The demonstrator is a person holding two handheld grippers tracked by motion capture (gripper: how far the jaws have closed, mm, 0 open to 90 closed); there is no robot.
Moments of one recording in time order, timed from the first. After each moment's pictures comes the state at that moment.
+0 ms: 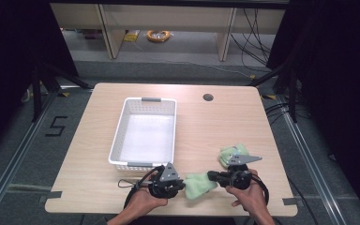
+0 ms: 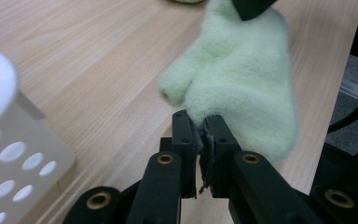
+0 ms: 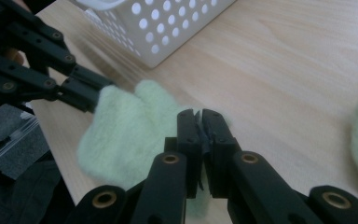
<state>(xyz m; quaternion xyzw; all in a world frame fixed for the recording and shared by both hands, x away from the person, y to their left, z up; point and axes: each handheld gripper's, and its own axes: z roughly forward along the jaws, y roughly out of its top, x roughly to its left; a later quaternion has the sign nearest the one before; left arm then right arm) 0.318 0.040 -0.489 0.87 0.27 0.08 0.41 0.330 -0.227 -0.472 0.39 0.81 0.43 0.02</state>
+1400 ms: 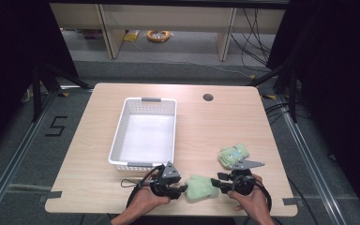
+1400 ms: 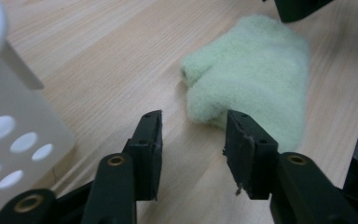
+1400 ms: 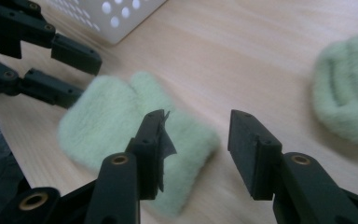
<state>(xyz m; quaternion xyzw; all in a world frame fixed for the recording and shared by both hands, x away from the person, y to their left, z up) 0.326 0.040 -0.503 0.86 0.31 0.07 0.39 0.325 -0.238 -0.490 0.43 0.81 0.40 0.05</state>
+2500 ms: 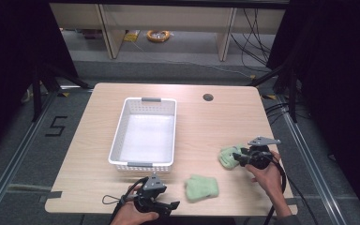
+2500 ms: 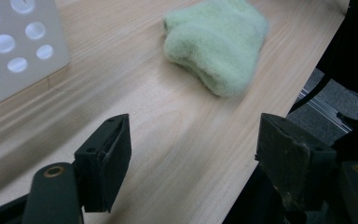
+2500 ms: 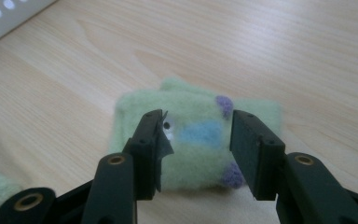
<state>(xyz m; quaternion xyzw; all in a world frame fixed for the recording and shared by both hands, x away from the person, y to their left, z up) 0.284 0.075 -0.501 0.83 0.36 0.03 0.43 0.396 -0.299 -0.478 0.46 0.80 0.35 0.17</state>
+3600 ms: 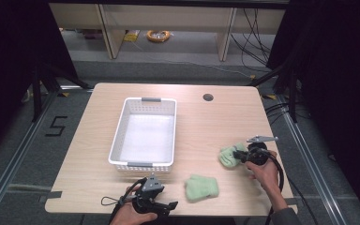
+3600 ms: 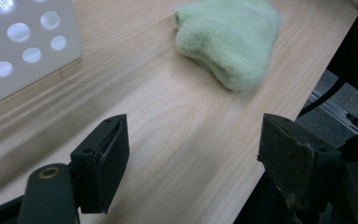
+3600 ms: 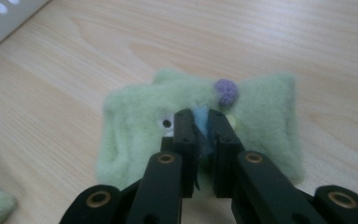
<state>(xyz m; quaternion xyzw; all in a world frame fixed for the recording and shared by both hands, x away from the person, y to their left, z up) 0.285 0.080 -0.506 0.84 0.35 0.04 0.41 0.413 -0.304 -0.493 0.49 0.79 0.35 0.11</state>
